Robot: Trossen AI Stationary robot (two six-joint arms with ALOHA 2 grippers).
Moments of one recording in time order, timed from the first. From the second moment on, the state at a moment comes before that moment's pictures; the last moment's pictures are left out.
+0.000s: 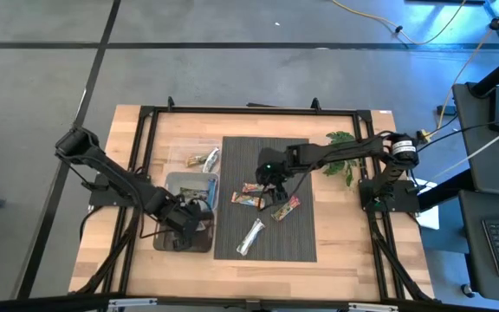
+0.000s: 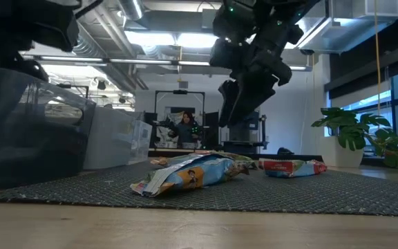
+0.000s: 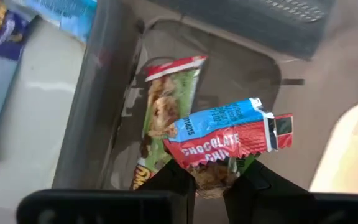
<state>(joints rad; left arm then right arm) -0.54 1.37 0.82 -0.71 -0.03 -0.87 -0.07 1.78 1.20 -0.48 -0.13 -0.27</state>
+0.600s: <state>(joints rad) -0.54 1.40 0.82 -0.71 -0.02 -0.95 -0.07 1.89 1.20 -0.41 -0.13 -0.27</state>
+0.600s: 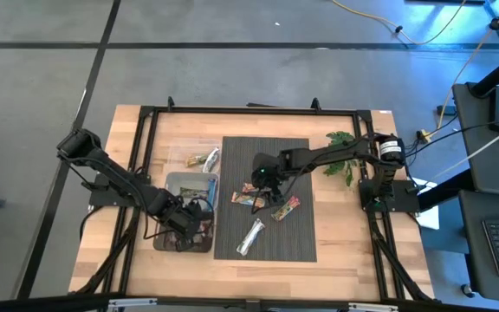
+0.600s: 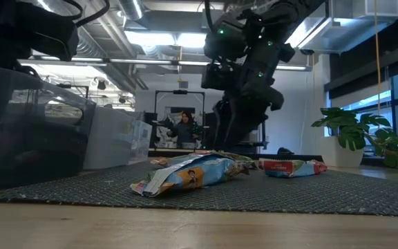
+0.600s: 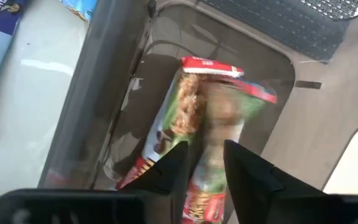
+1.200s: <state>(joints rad) -0.54 1.40 0.82 -0.61 0.02 -0.88 -0.07 1.91 1.20 -0.41 -0.08 -0.24</state>
